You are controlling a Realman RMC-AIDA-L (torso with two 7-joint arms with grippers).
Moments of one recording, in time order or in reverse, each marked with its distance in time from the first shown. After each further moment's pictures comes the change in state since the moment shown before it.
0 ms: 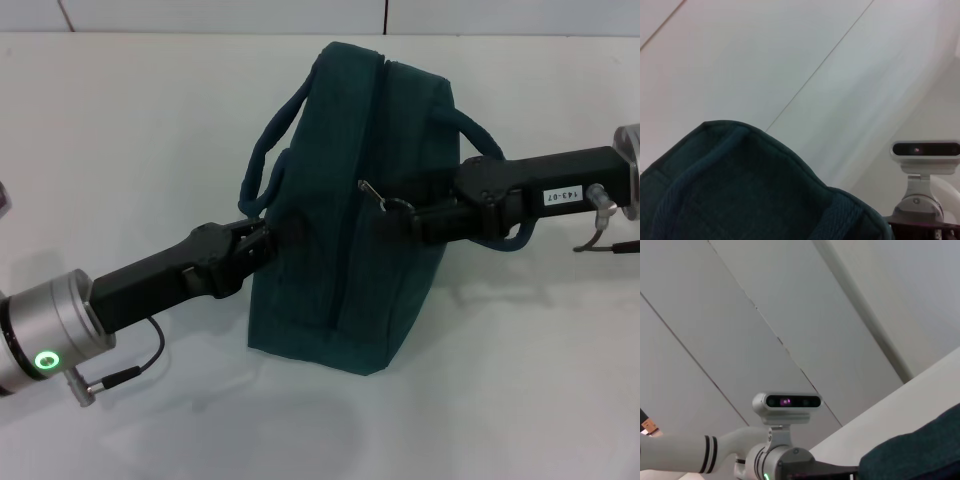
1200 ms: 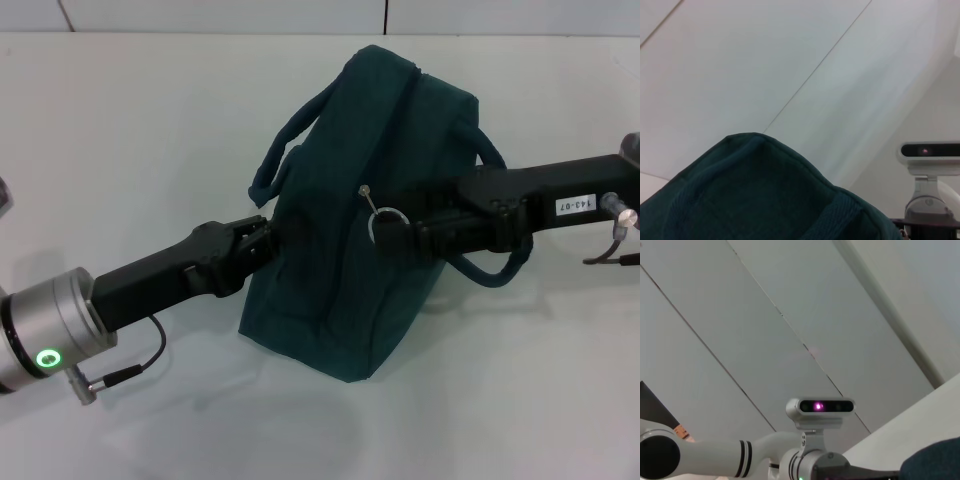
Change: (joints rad) left arm -0.005 0.000 0.001 0.000 0.000 0.000 0.000; right arm -0.011 0.003 0.001 0.001 0.036 -0.073 0.010
